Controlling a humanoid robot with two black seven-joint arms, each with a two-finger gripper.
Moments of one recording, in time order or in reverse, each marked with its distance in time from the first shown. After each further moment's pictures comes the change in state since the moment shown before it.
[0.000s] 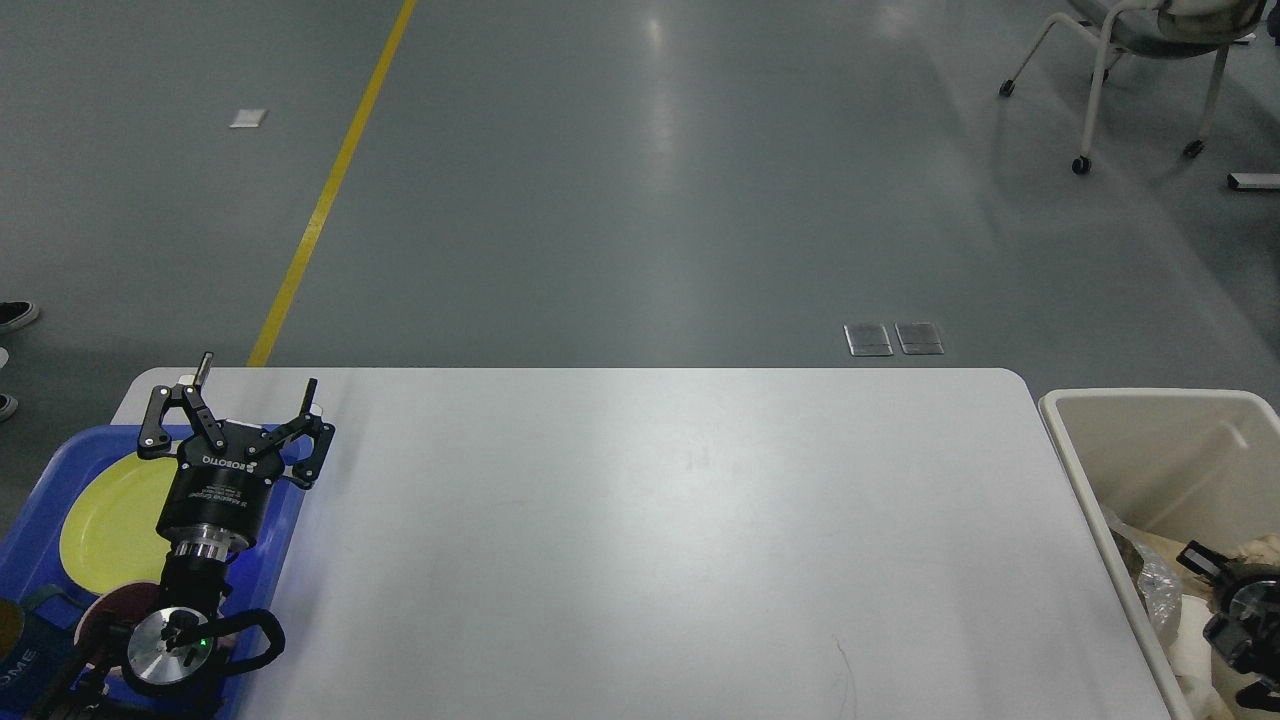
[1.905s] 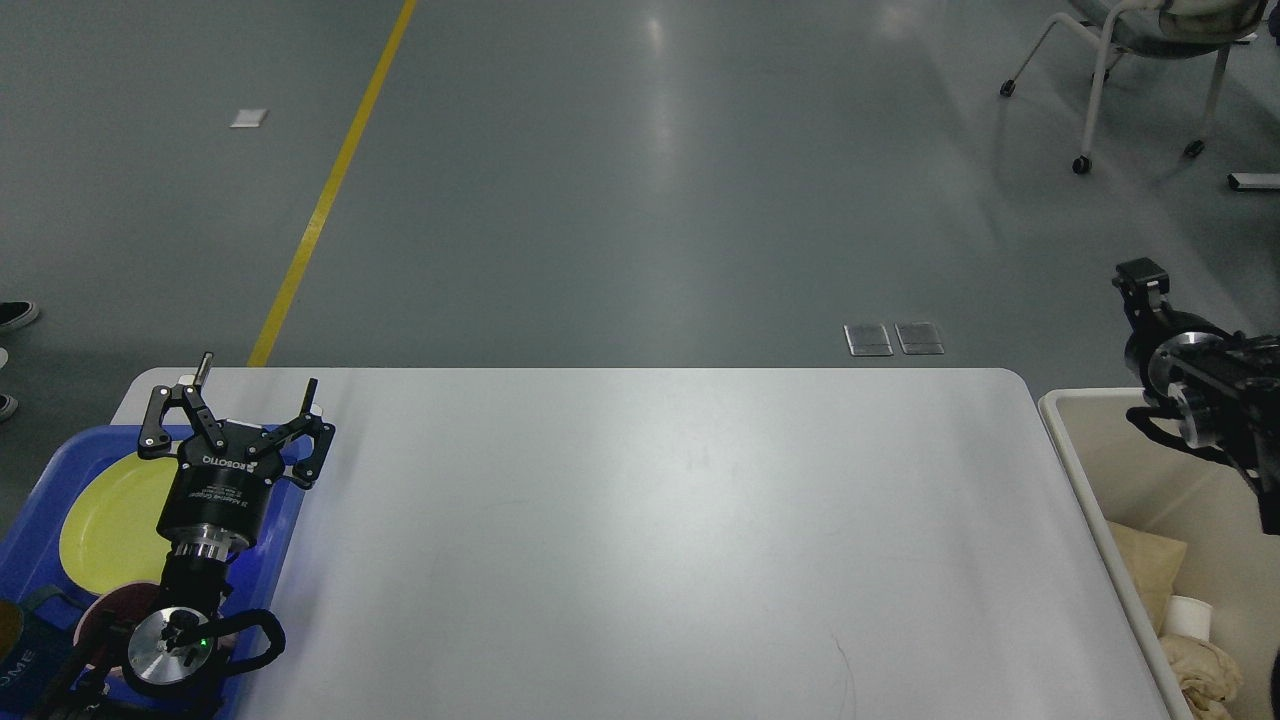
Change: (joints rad) left arm 0.000 0.000 0.000 0.000 0.000 0.000 0.000; right arm 0.440 -0.079 0.819 0.275 -0.015 0.005 0.014
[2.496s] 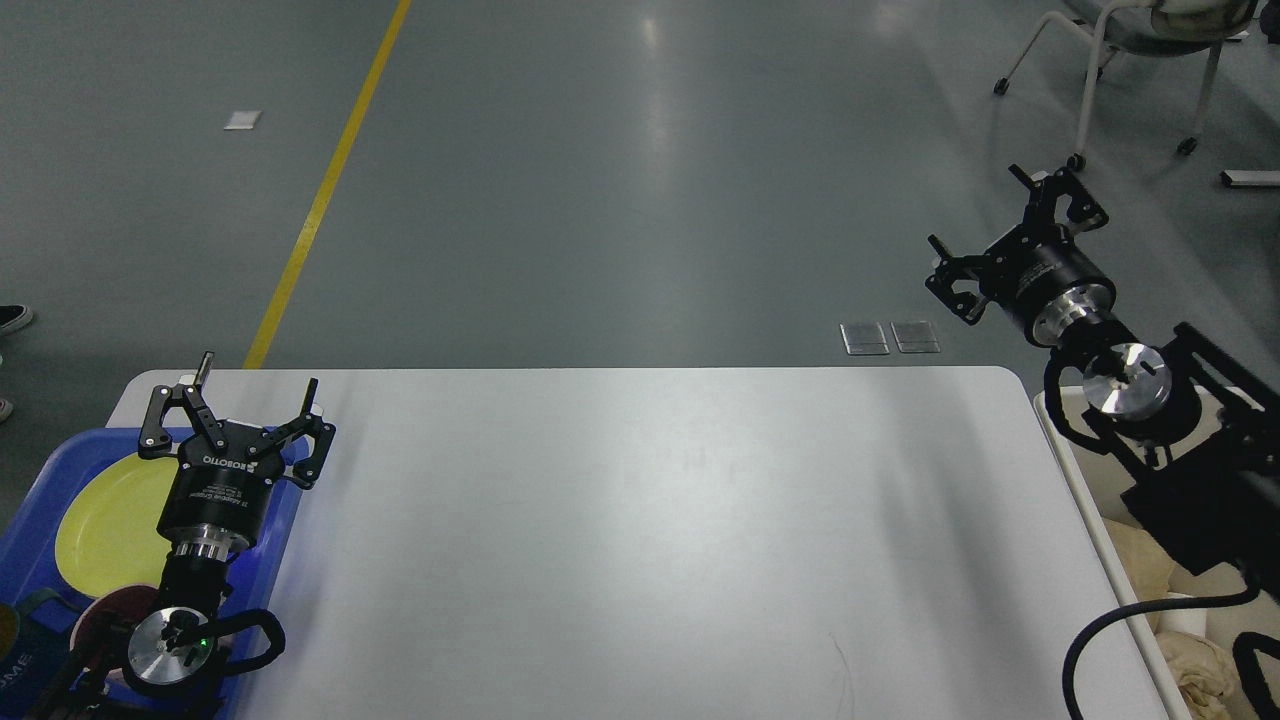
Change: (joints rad) left arm 0.000 0.000 0.000 0.000 0.000 0.000 0.000; right arm -0.342 0.079 1.082 0.427 -0.051 0.223 0.088
